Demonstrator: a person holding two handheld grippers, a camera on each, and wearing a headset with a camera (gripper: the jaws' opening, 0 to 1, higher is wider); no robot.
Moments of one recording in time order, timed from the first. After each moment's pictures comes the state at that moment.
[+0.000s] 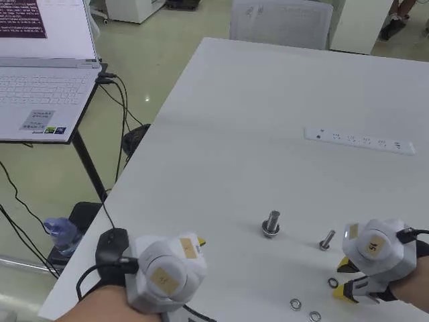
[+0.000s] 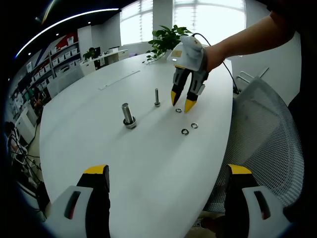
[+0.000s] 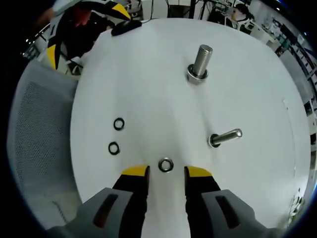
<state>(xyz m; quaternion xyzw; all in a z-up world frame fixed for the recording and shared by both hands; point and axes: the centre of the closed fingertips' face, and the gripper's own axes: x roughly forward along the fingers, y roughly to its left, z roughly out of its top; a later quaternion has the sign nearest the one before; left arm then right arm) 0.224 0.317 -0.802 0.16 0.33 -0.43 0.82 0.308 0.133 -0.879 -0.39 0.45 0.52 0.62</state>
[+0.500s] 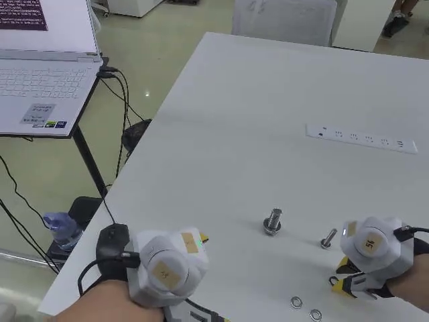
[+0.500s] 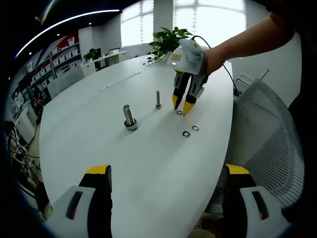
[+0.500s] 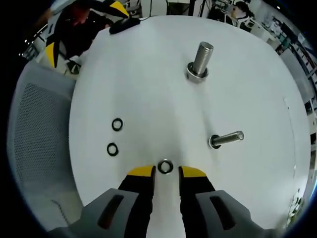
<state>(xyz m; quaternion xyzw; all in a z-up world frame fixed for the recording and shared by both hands) 0.228 0.317 -0.800 0.16 0.33 -0.43 0.83 0.307 0.134 -0.879 -0.40 0.45 0.52 0.61</state>
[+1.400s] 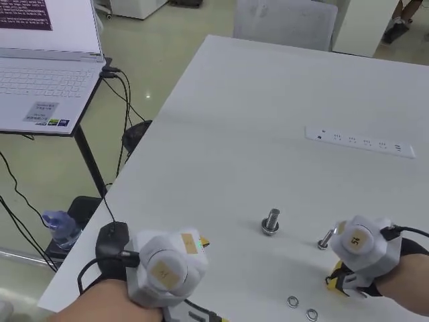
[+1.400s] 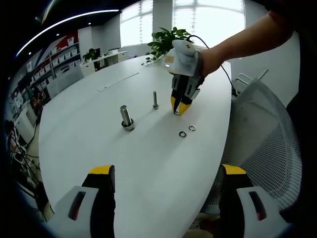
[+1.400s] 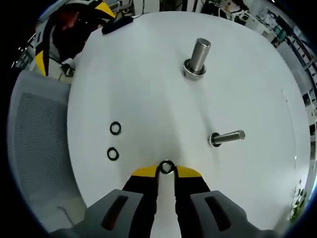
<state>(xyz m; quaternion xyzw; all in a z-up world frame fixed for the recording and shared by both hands) 0.221 0.313 -0.798 0.15 0.33 -0.43 0.83 0.309 0.135 -0.879 -0.39 0.48 0.49 0.62</state>
